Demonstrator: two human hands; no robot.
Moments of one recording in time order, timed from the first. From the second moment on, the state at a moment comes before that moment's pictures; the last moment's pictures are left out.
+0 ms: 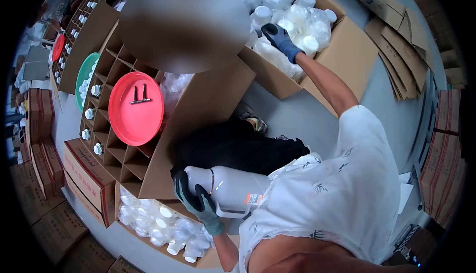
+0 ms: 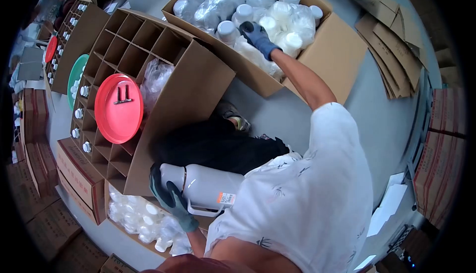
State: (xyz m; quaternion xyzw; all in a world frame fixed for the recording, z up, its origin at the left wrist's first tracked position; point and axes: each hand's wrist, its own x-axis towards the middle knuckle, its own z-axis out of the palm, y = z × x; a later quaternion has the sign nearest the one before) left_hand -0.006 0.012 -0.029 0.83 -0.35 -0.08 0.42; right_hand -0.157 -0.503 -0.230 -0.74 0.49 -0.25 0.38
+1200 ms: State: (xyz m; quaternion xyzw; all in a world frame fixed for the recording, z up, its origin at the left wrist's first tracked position) left_hand 0.057 -0.005 0.006 0.74 -0.46 0.09 0.49; right_hand 0.196 -0.258 0.119 -0.30 -0.18 0.01 0.94
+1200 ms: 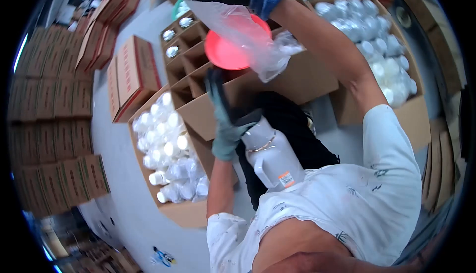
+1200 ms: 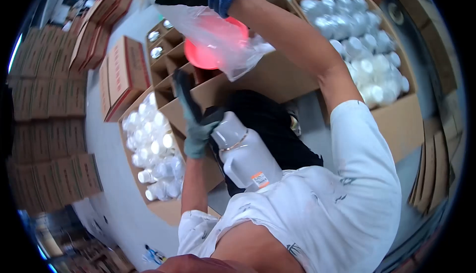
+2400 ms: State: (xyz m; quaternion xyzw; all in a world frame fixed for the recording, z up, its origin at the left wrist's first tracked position) left_hand 0.038 0.170 -0.101 0.63 -0.10 -0.33 0.69; right_hand 0.005 -0.132 -0.084 -0.85 -0.13 -0.14 0.49
